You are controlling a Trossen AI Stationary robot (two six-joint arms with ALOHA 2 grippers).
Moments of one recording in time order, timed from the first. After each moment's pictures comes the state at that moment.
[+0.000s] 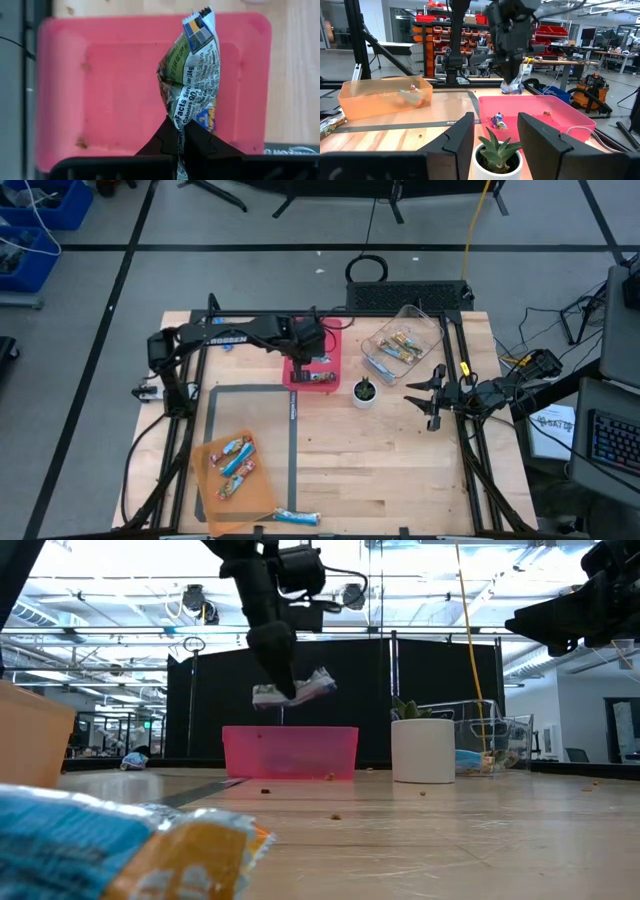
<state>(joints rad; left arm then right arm) 0.29 1.81 1.51 -0.84 -0.08 0.32 0.51 0.05 0.01 0.08 0.71 -0.07</state>
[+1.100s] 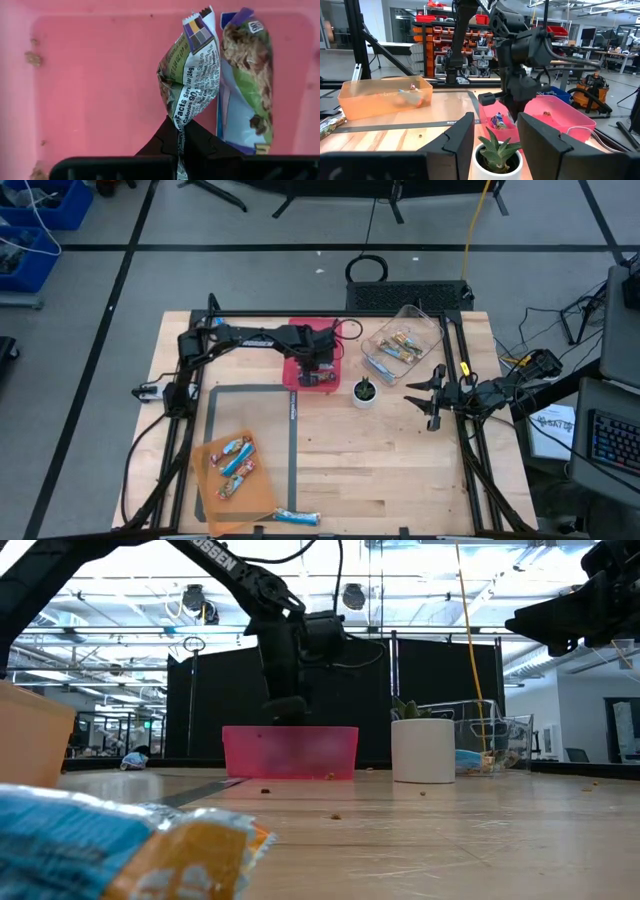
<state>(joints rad) 0.32 2.06 1.51 -0.72 -0.10 0.34 0.51 0.05 0.02 0.08 0.71 -0.07</state>
